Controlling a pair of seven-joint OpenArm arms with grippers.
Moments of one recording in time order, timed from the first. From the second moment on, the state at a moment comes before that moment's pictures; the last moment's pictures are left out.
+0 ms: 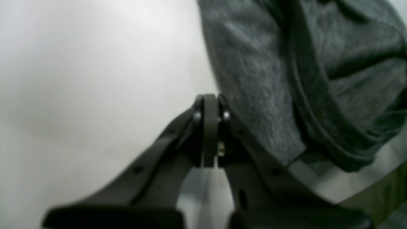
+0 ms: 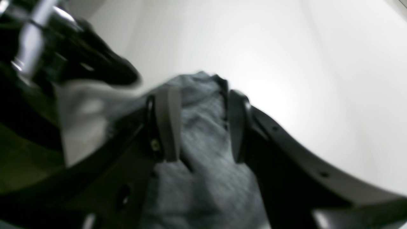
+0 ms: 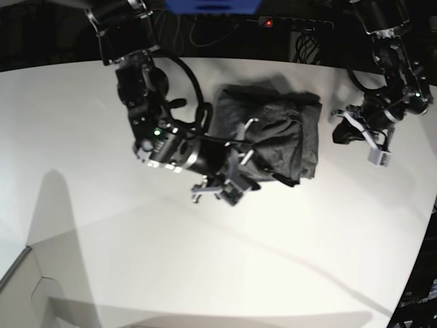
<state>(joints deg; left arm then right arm) 6.5 -13.9 -27.3 86.7 -38.7 -39.5 58.2 5.8 -2.4 -16.4 92.5 11.3 39.4 -37.1</state>
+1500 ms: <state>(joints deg) 5.4 -1.4 -25.6 90.7 -41.0 -39.4 62.4 1.2 0.8 -10.0 93.4 10.9 39.4 -37.0</state>
